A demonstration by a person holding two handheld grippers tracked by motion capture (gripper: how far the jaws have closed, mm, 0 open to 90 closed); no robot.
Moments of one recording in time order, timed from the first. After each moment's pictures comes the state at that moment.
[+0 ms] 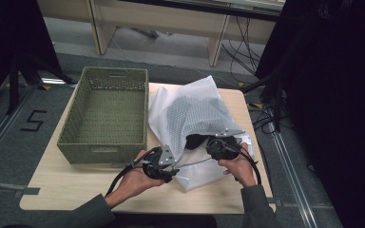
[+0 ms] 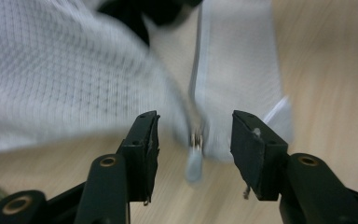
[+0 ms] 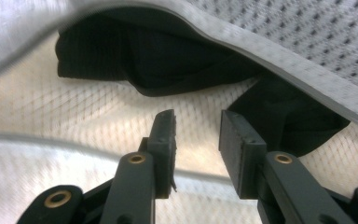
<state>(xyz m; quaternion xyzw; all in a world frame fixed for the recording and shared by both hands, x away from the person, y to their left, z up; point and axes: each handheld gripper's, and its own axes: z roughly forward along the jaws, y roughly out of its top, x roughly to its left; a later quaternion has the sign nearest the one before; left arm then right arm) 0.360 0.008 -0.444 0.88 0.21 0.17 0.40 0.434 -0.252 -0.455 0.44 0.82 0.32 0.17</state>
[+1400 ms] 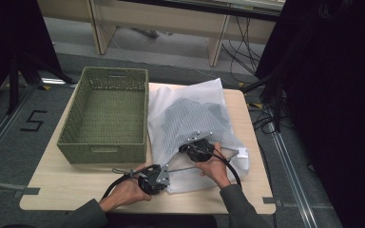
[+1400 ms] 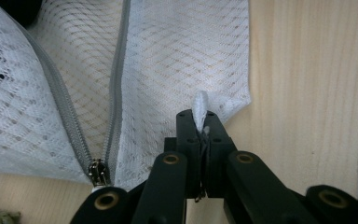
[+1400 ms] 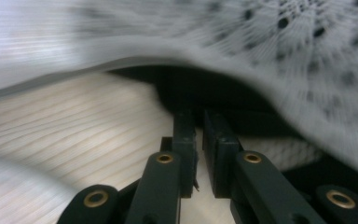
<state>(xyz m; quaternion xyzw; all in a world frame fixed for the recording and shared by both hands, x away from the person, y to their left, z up) 0.350 0.022 -0.497 0.95 0.11 0.10 0.29 0.442 -0.179 -0.484 0.38 0.87 0.28 0.17</state>
